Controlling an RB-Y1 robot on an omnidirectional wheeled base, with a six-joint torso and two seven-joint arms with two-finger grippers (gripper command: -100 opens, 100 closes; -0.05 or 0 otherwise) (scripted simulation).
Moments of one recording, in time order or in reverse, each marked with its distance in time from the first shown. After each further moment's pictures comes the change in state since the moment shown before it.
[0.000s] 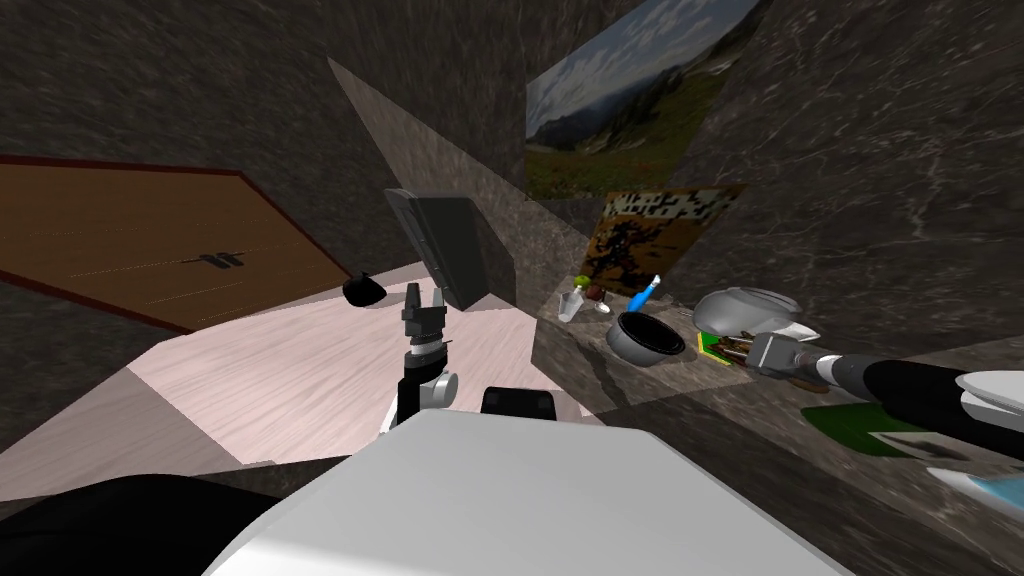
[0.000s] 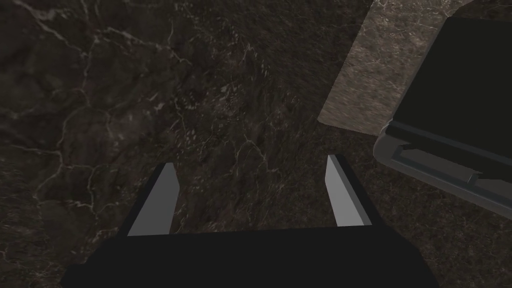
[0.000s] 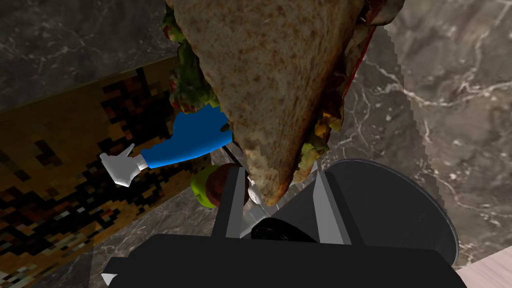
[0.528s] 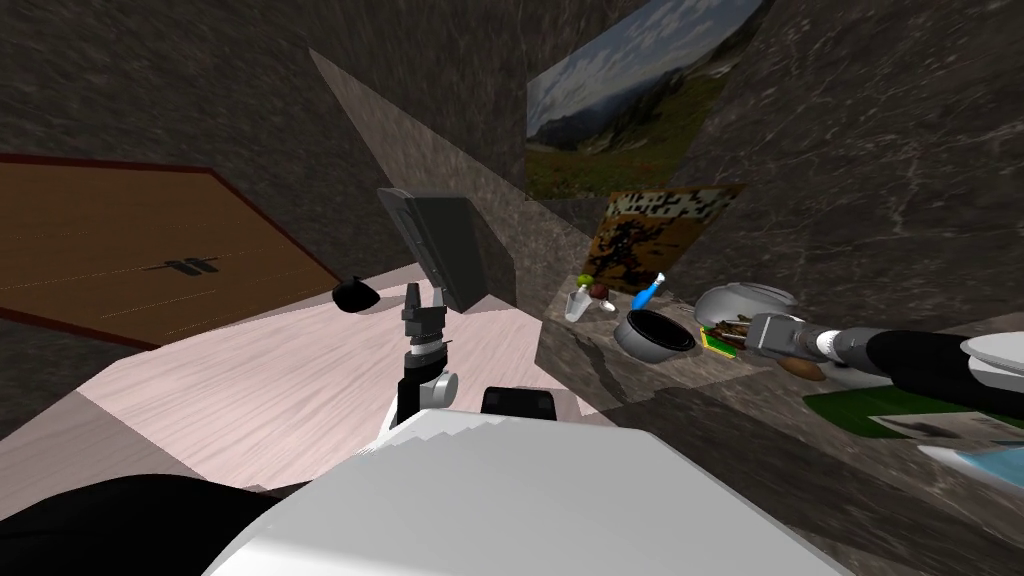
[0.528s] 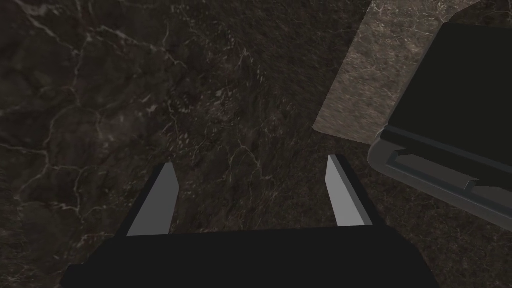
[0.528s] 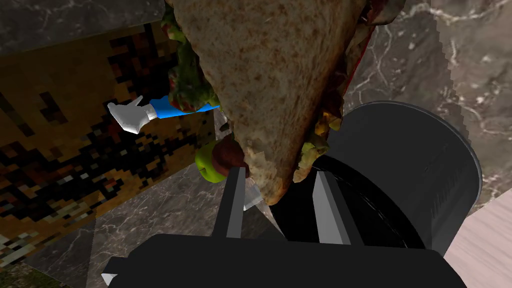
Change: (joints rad) left arm 0.000 0.000 0.000 0.000 0.000 0.000 0.000; right arm 0.054 -0.115 -0.088 -0.009 -0.018 -0.049 -0.064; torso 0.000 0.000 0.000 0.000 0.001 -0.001
